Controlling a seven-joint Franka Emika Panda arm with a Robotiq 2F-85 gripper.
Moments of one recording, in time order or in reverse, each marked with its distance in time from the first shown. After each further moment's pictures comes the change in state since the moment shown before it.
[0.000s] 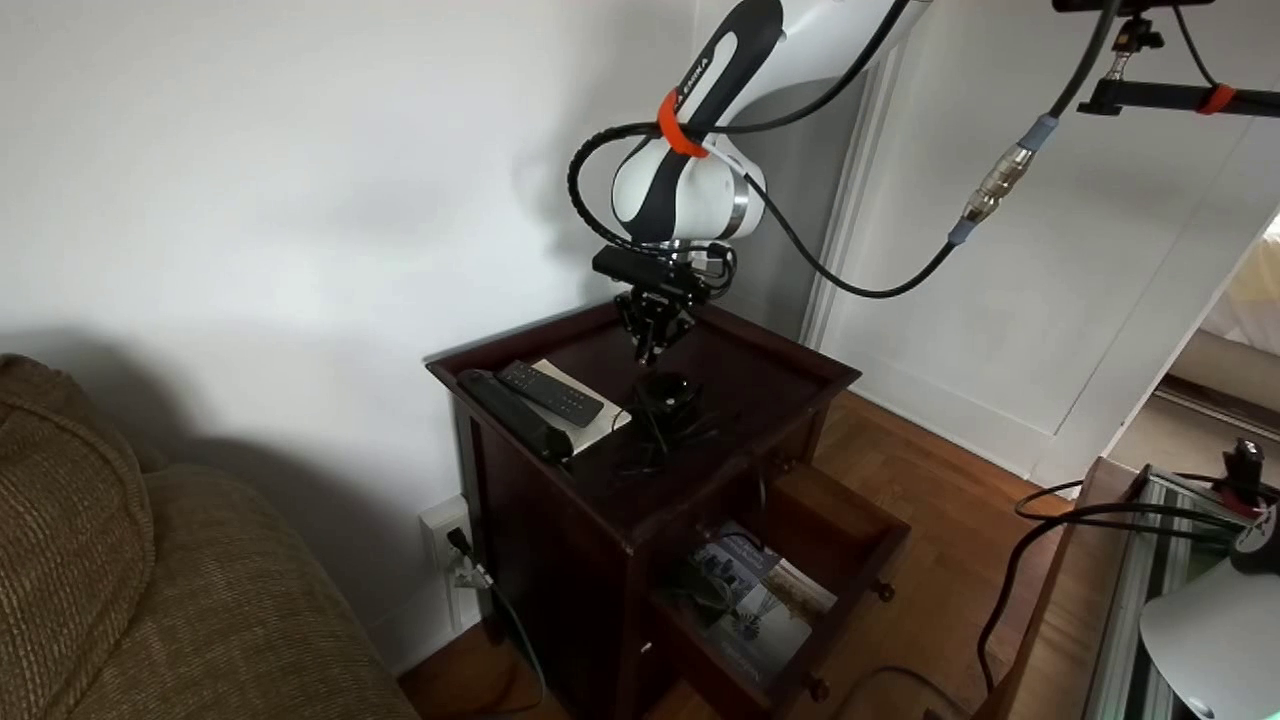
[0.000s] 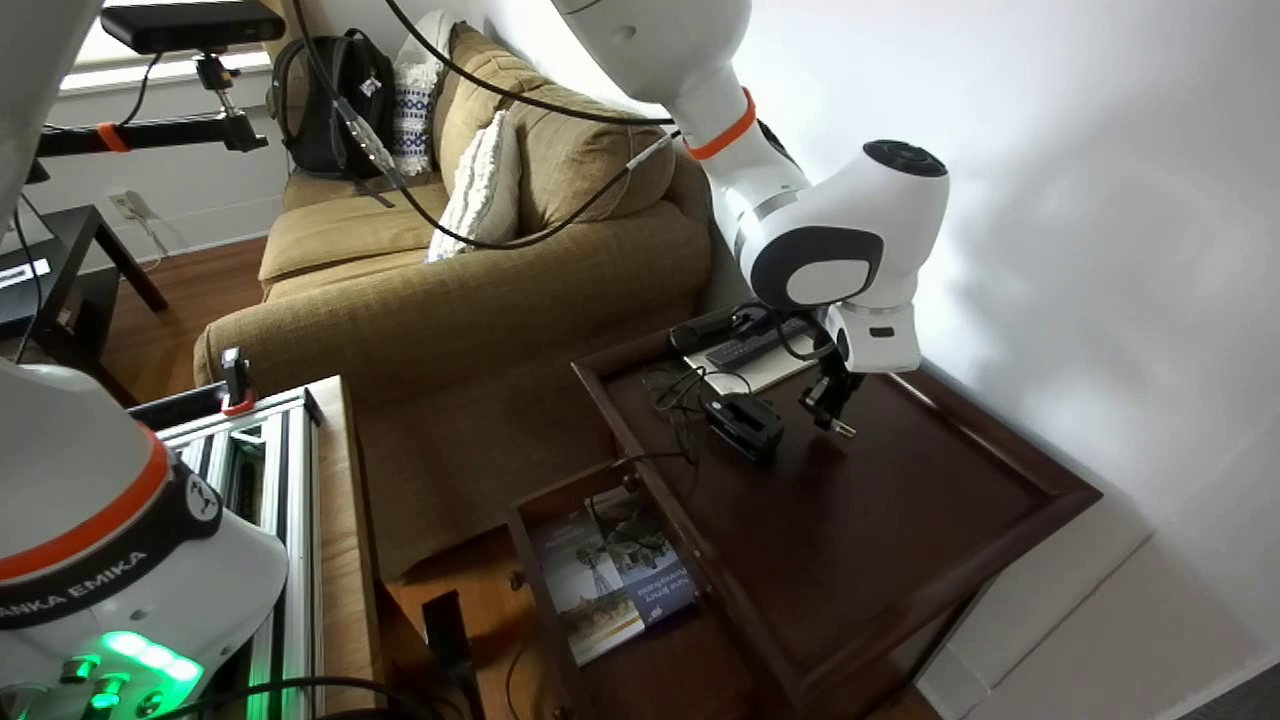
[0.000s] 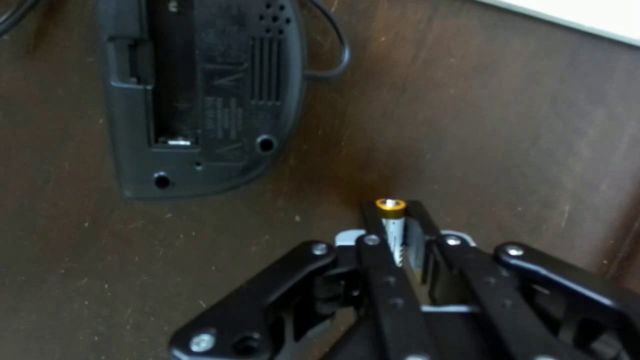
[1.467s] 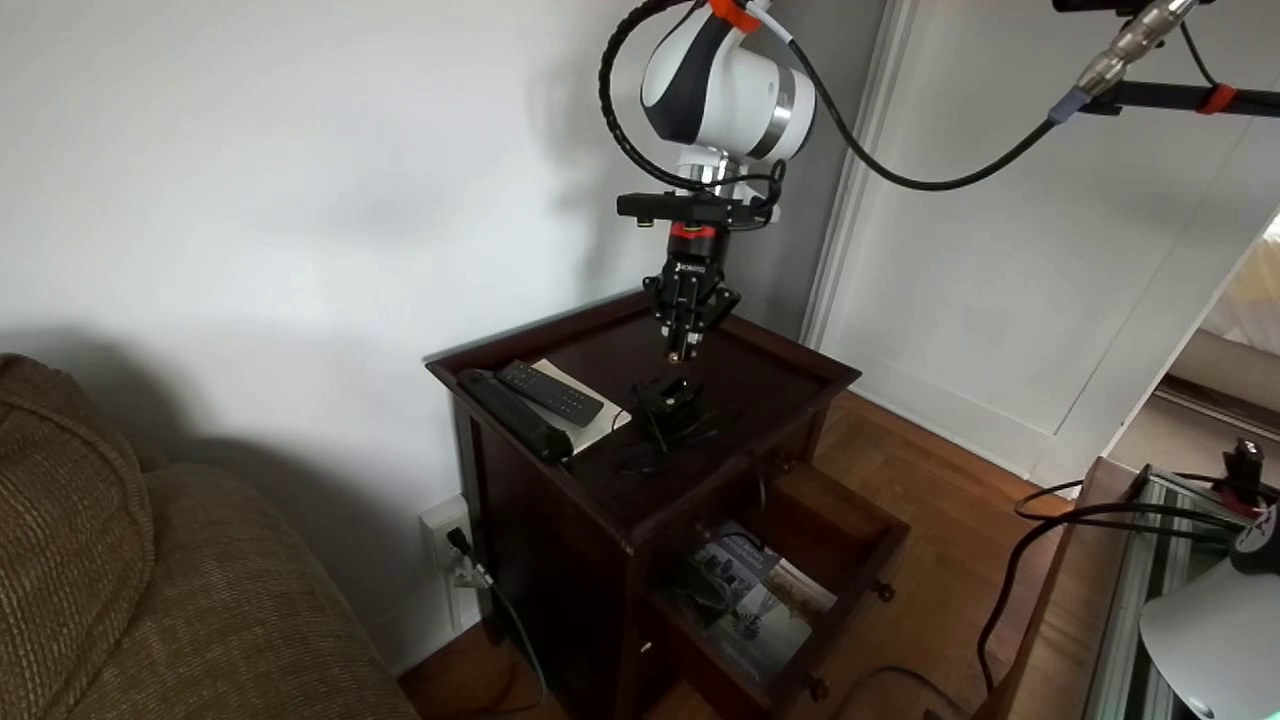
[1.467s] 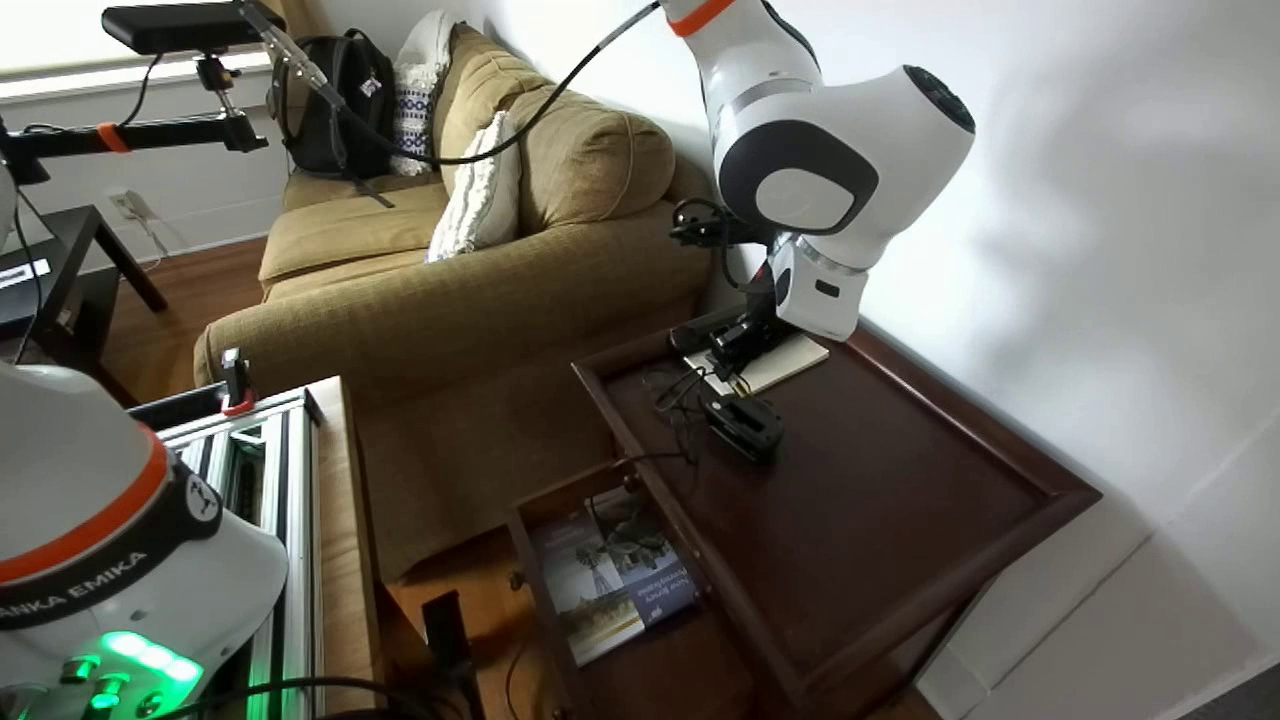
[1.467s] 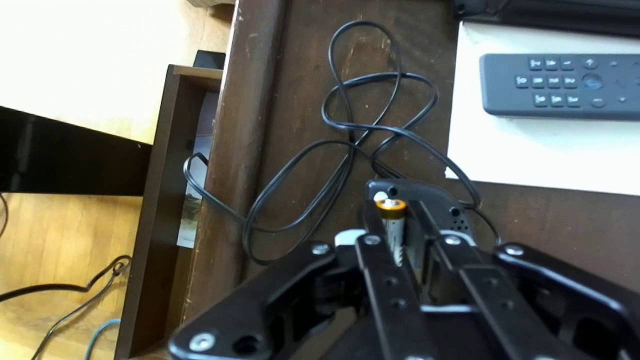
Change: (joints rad) arm -0.028 -0.278 0.015 -0.209 0.193 -0.423 0.010
